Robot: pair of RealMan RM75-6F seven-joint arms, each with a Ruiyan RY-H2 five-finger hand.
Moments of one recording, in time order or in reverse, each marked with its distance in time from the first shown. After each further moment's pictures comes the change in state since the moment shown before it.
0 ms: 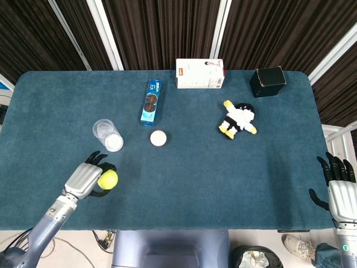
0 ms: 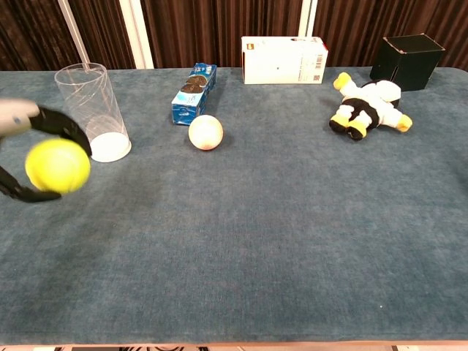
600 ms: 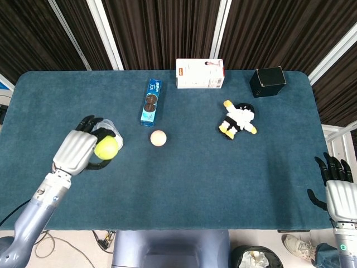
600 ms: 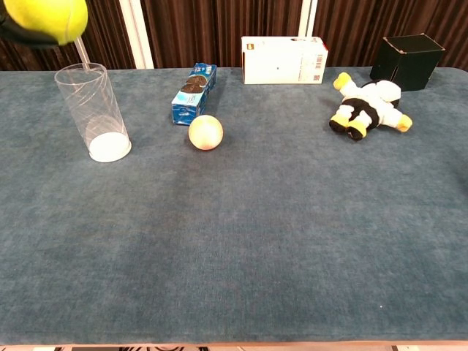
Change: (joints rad) left arm -0.164 0.224 -0.234 -0.308 -0.346 0.082 0.253; right arm 0.004 -0.010 -0.002 -0.001 0.002 -0.010 -0.021
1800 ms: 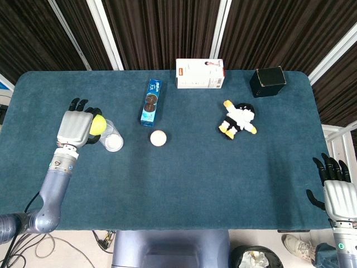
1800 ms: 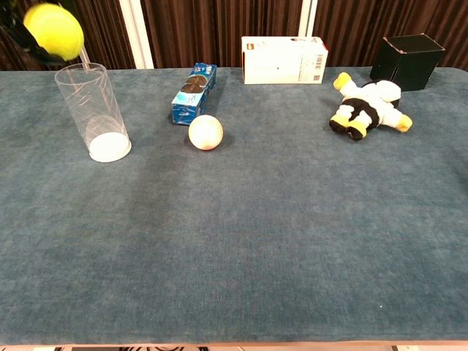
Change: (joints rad) left arm -0.166 -0.226 0.023 0.370 -0.299 0.037 0.187; right arm 0.006 -0.011 -0.002 0.014 0.013 -0.021 -0.016
